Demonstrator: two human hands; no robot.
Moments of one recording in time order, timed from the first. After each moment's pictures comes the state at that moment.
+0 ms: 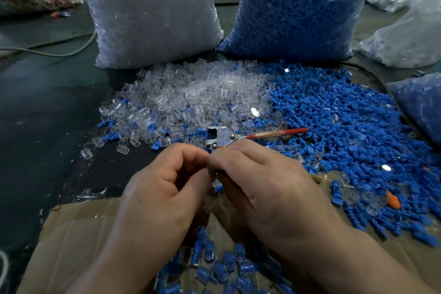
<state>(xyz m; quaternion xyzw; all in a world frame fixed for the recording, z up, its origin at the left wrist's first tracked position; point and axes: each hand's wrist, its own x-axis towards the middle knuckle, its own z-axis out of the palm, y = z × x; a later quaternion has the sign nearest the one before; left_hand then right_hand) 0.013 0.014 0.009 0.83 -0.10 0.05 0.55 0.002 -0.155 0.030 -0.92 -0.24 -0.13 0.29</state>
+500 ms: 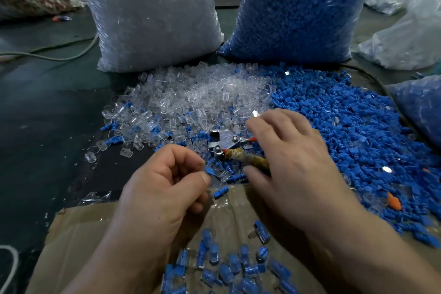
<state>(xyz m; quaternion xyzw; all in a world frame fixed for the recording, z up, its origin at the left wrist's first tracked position) 0.020 0.020 0.006 0.74 0.01 -0.06 0.67 0.019 -0.174 0.026 -0.99 -0.07 -0.10 0.11</state>
